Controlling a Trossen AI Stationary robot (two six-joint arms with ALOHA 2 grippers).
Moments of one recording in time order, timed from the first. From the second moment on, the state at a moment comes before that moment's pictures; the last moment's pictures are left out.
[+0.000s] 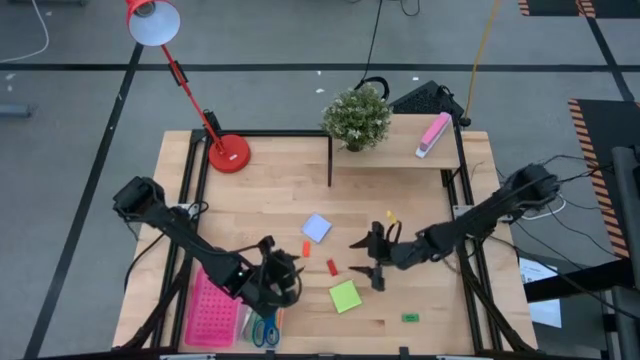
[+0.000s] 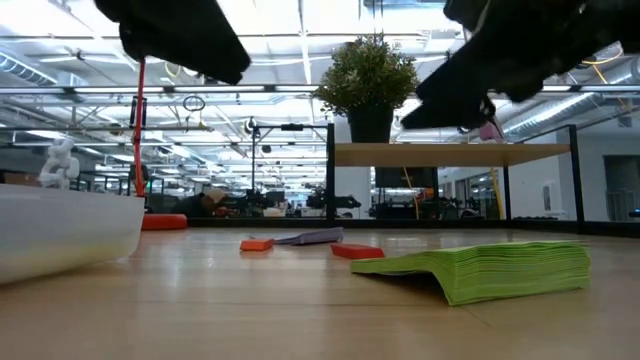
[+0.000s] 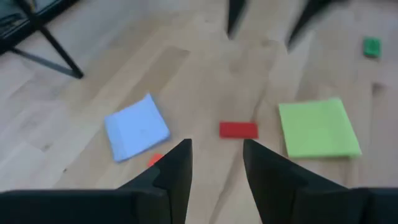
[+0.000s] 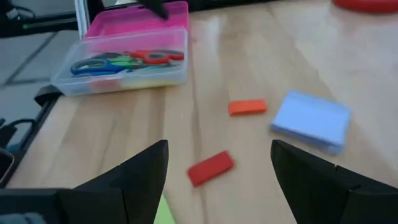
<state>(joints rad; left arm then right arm) -0.63 1.69 1.15 -0.46 -0.78 -0.80 0.45 1.48 0.59 0.39 0.40 0.37</state>
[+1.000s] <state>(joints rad) -0.50 1.69 1.15 -0.43 -0.79 -0.73 0.53 2.05 0.93 0.29 0.71 0.65</state>
